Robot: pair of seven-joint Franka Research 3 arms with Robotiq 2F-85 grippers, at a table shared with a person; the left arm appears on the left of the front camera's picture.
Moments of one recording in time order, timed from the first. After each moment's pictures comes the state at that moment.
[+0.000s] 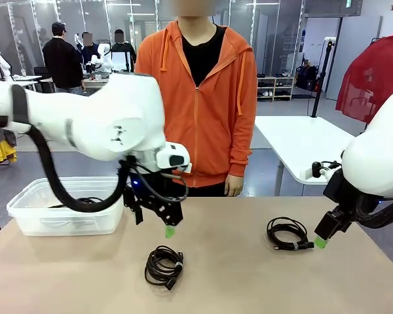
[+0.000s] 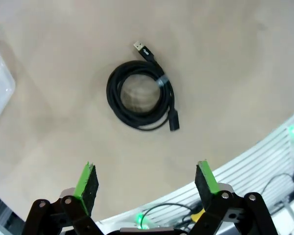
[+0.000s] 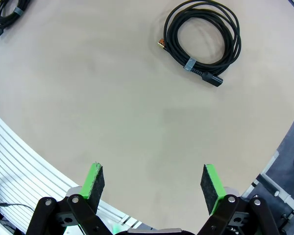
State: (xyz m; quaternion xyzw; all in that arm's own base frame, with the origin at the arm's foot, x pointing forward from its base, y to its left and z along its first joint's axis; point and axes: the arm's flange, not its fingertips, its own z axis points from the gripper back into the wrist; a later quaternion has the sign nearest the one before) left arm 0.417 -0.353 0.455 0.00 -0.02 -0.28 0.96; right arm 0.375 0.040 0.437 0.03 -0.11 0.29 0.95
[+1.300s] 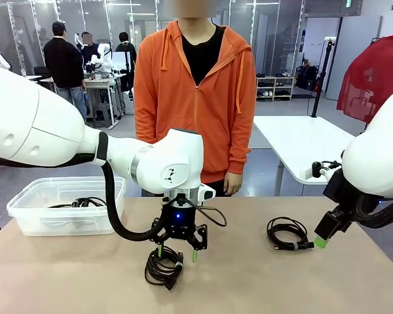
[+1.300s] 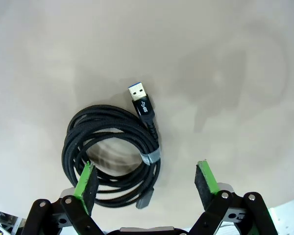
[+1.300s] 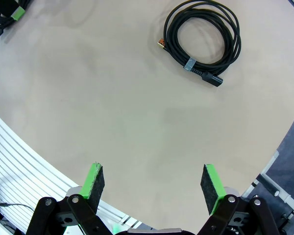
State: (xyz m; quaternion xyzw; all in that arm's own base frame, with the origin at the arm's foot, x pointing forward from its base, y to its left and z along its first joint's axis) left arm 0.473 -0.412 0.334 0.04 0.06 -0.09 0.99; right arm 0.375 0.040 0.437 0.03 -0.11 0.29 0.95
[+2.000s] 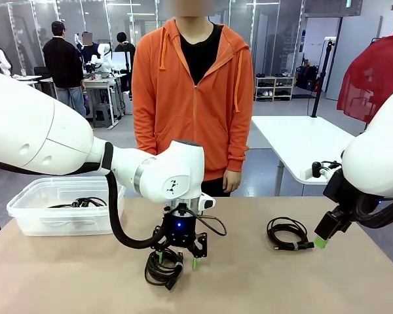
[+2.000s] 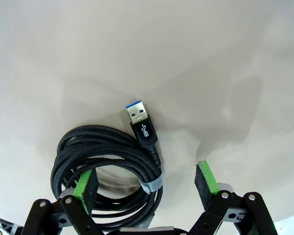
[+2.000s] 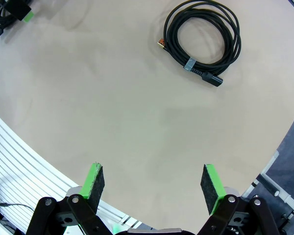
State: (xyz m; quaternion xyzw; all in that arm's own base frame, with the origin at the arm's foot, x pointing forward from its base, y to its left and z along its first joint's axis) left arm 0.478 -0.414 0.307 0.04 0.06 -0.09 0.99; right arm 0.375 0.040 0.437 0.03 -0.11 0.29 0.95
